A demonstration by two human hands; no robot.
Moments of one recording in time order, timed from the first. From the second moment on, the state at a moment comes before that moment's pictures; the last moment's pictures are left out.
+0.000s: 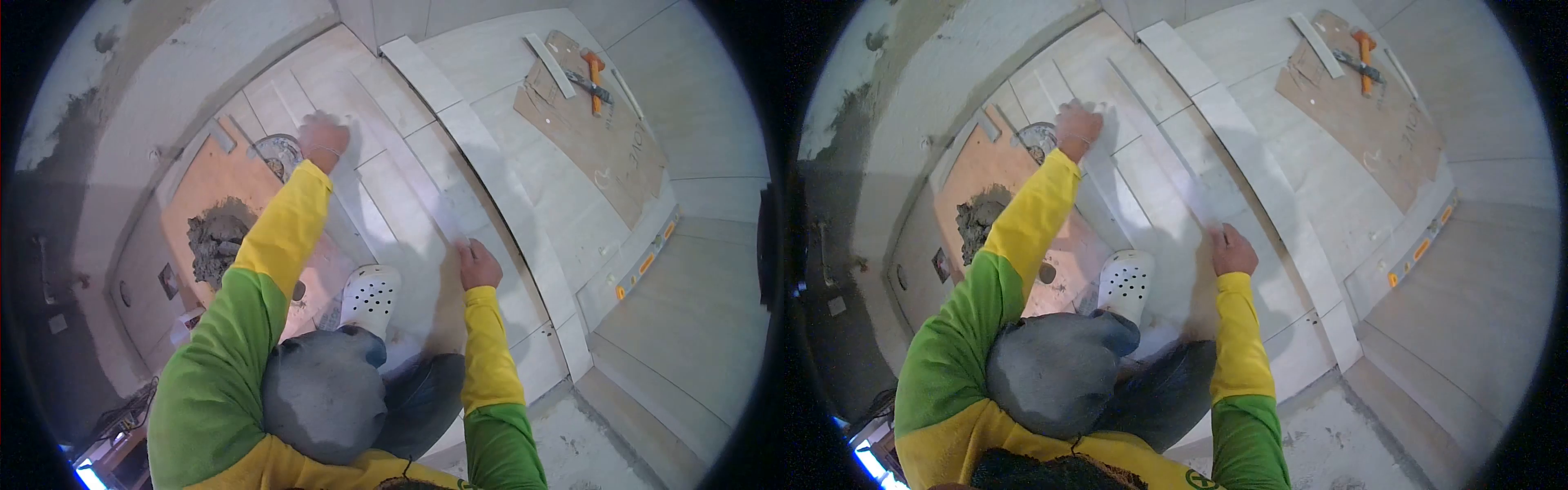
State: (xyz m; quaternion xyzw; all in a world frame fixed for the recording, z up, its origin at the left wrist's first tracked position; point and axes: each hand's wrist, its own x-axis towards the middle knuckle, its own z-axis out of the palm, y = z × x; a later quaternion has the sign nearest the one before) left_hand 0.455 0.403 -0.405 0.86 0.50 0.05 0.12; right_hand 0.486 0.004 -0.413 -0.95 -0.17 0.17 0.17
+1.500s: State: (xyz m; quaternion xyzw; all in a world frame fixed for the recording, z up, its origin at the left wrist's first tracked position) left_hand 0.530 0.154 -0.443 0.92 -0.04 -0.03 0.40; right_hand 0.465 -0.247 -0.465 -0.54 0.34 -0.09 0.76
